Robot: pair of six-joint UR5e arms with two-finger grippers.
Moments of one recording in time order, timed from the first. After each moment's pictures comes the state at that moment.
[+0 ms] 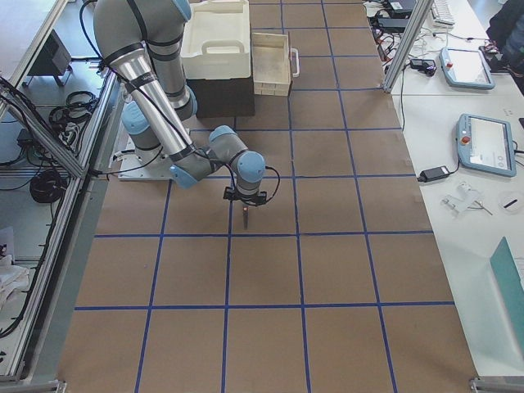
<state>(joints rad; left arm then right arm) -1.50 -1.60 -1.57 -1.33 1.58 0.06 0.69 -1.34 2.19 -2.26 -1.57 -2.35</state>
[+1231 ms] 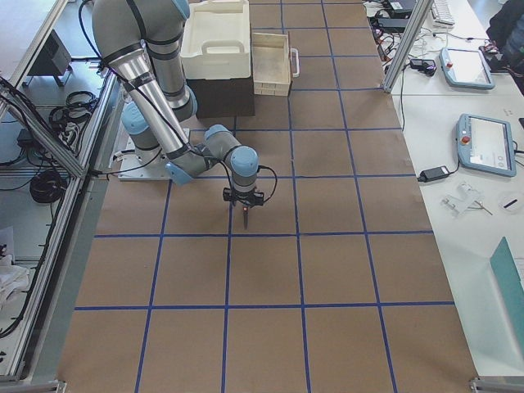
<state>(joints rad) -1.50 -1.60 -1.57 -1.32 1.58 0.06 0.69 -1.35 2.26 -2.41 -1.58 -2.32</state>
